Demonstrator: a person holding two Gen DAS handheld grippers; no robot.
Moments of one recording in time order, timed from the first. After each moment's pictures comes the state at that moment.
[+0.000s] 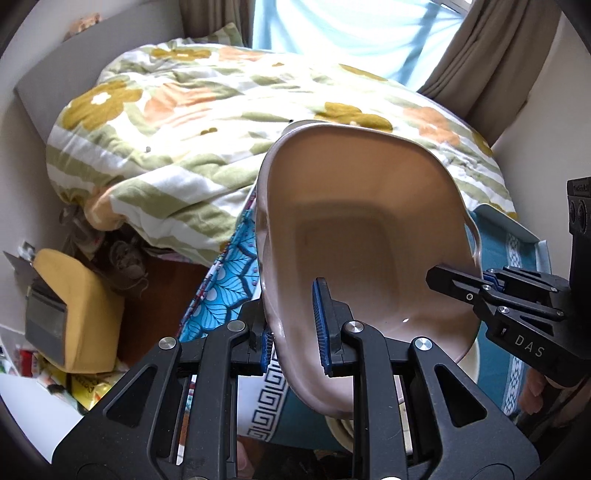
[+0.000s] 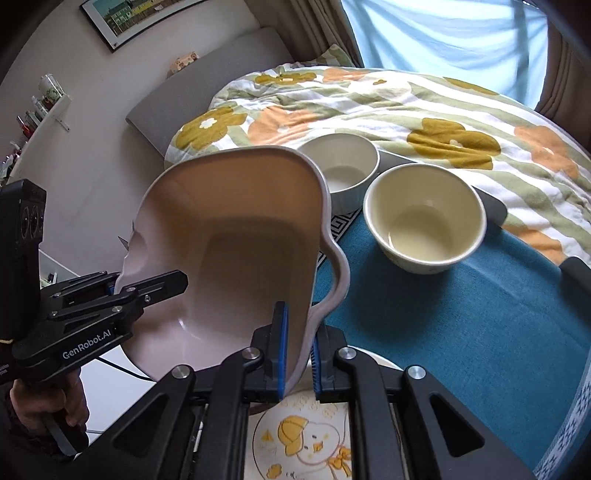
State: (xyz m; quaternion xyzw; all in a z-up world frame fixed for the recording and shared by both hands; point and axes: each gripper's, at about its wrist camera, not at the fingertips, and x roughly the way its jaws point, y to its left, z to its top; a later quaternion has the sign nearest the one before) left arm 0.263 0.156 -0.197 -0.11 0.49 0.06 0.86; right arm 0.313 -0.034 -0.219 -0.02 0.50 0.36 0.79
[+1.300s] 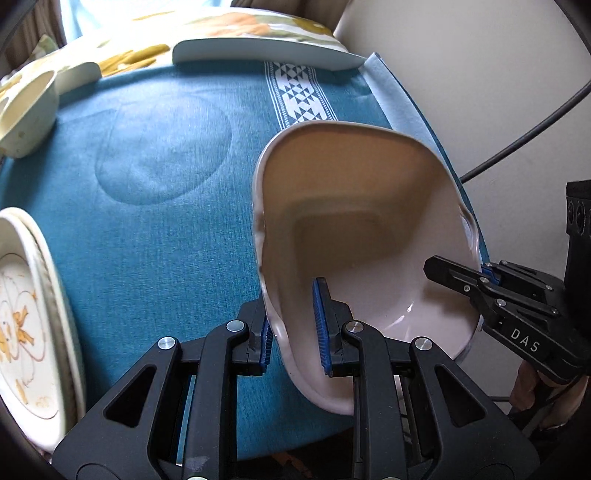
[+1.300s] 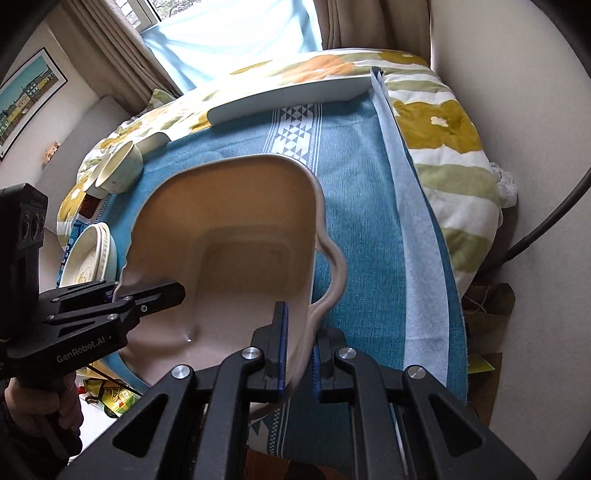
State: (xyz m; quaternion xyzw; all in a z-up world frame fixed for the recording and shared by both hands) left arm 0.243 -0.224 -0.296 -0.04 0.57 -0.20 0.80; right arm 0.202 -0.391 -0.286 0.09 0.53 0.10 0.84
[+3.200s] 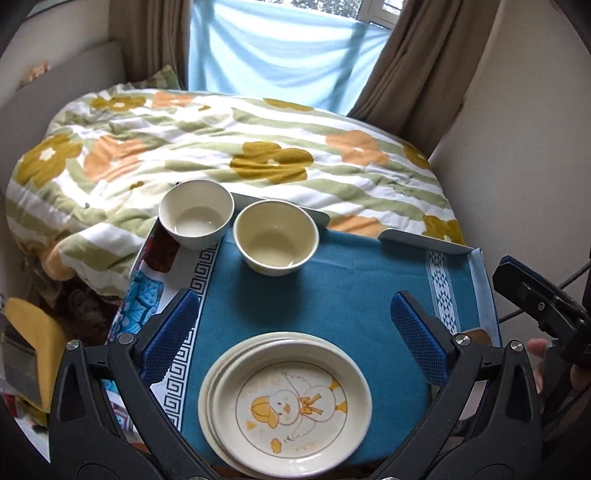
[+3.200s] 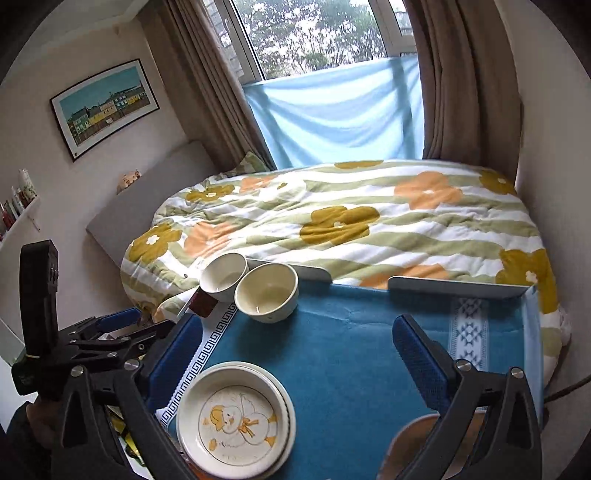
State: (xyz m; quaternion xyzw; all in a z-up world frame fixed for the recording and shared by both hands) left arm 0.298 0.049 -0.150 -0.11 0.44 -0.04 0.89; right arm 0.302 -0.186 -0.130 0.08 0.39 0.22 0.89
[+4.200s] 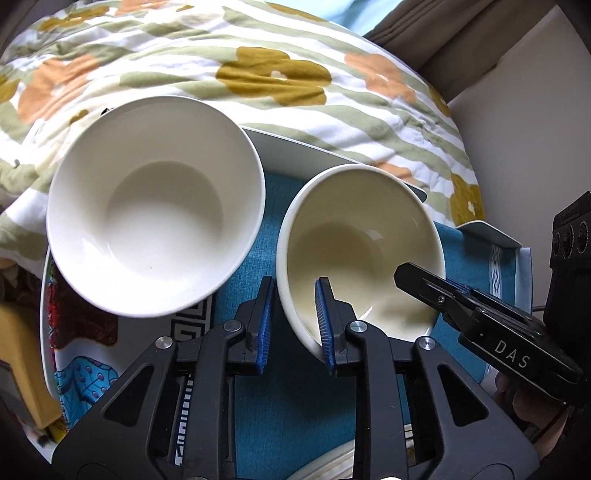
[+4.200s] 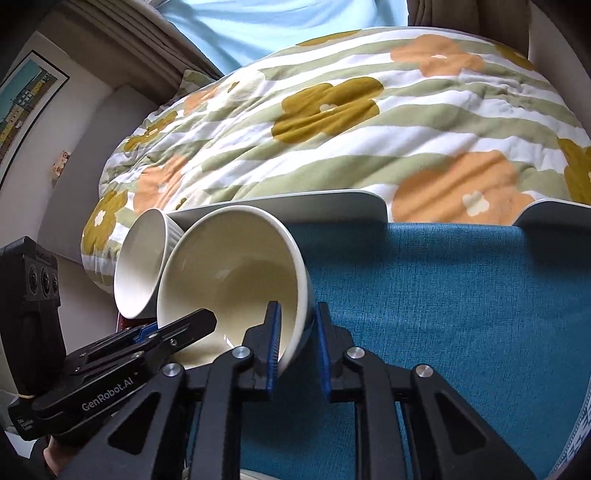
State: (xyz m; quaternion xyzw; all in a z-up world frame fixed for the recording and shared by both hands) left arm 0.467 0.104 -0.311 -0.15 0.58 -0.09 0.80; right arm 0.446 -0.086 -0.284 0.13 0.57 0.16 0.80
